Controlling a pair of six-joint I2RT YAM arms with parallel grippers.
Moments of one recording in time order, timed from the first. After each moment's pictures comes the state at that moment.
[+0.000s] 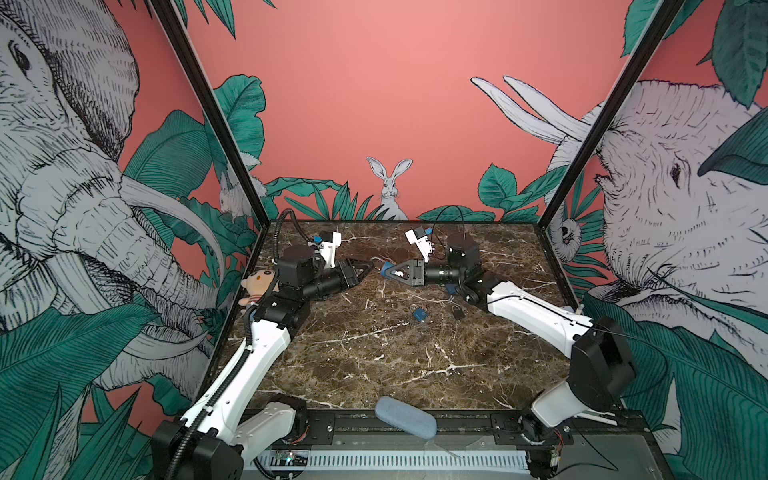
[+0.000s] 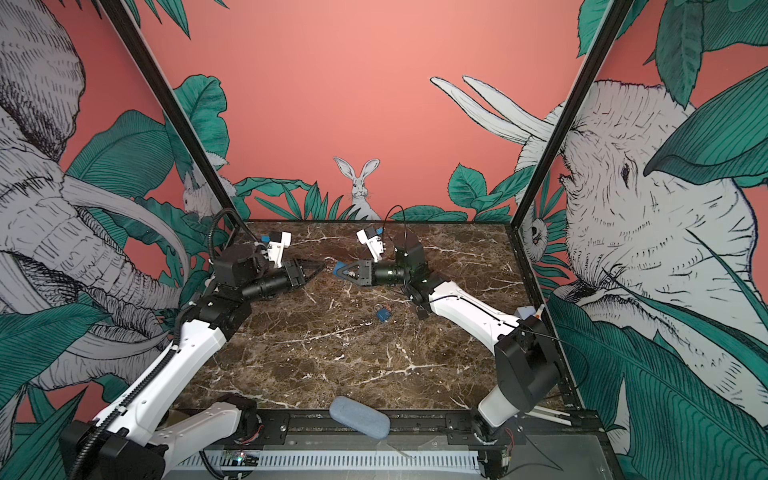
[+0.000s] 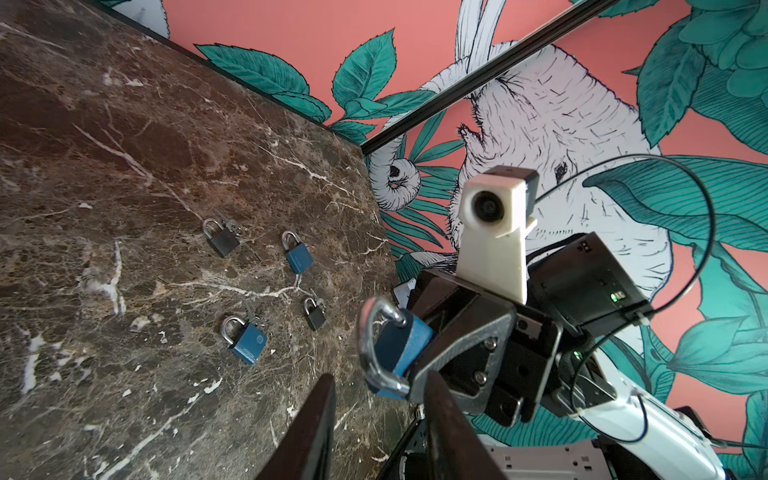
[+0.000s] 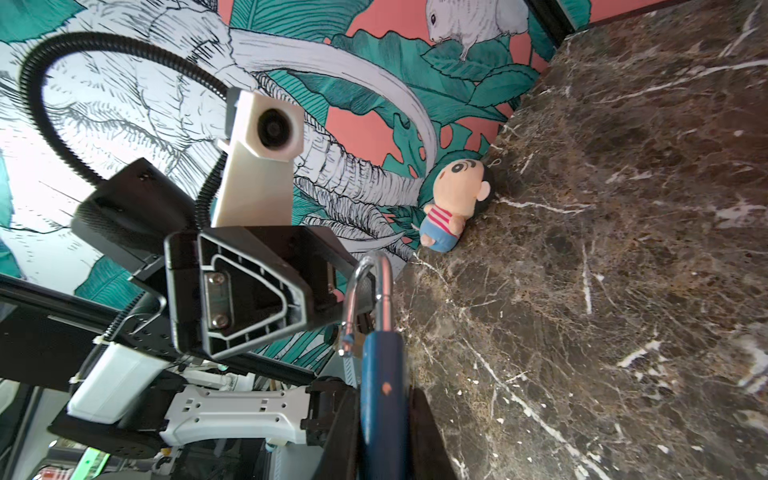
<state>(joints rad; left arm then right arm) -0.31 1.05 0.91 -0.16 0.69 -0.80 0.64 1.57 1.16 0.21 -0.85 0.76</state>
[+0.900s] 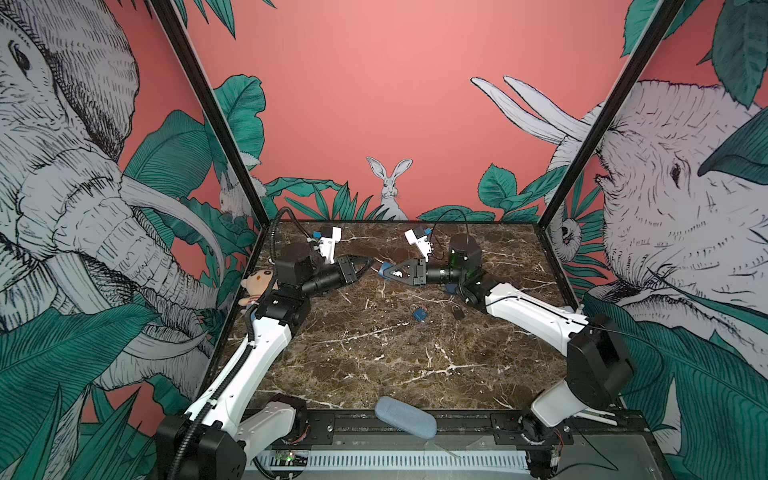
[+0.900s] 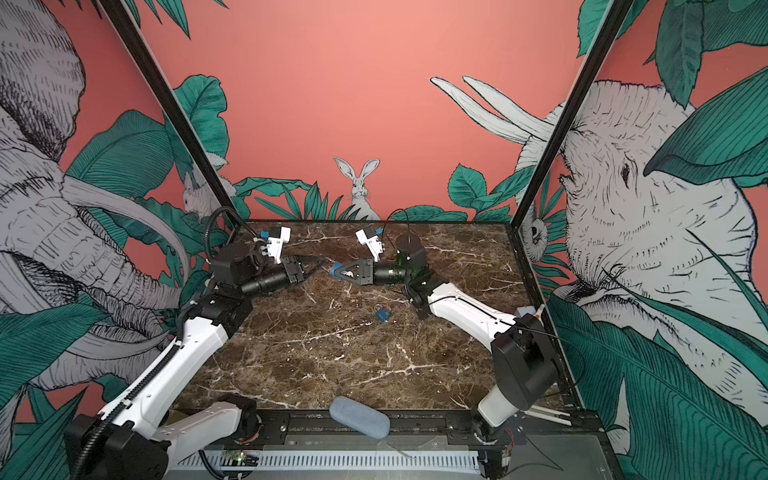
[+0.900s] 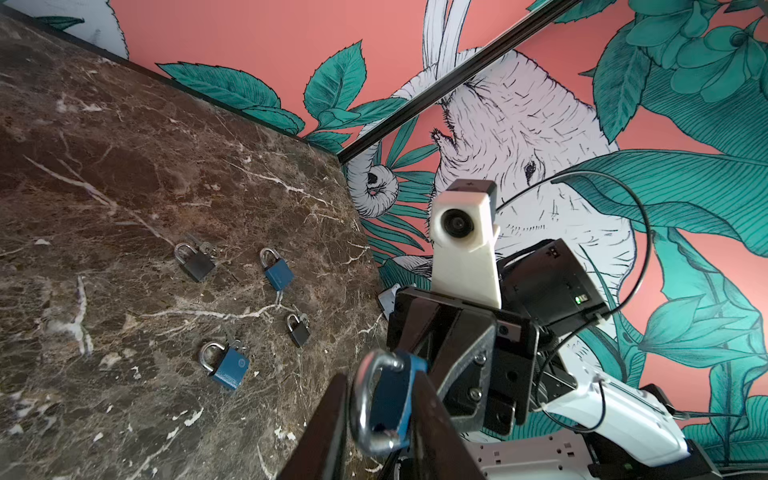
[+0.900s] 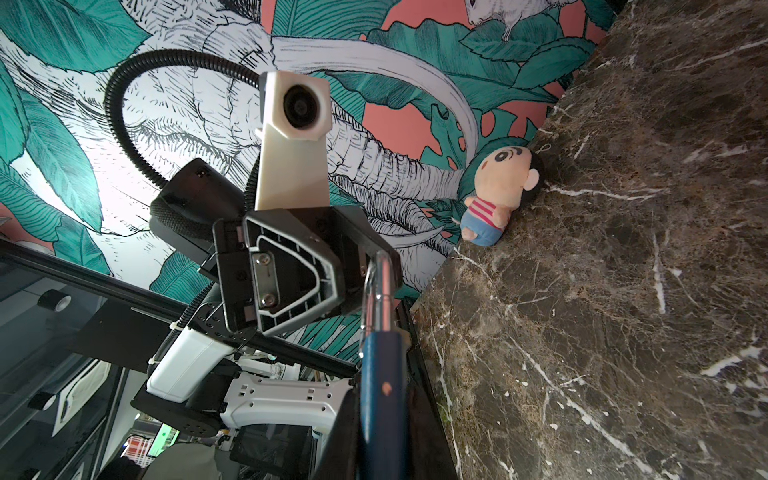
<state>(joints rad) -0.29 1.07 0.91 -0.05 0.74 -0.82 0.64 1.58 1.13 0.34 -0.92 0.89</state>
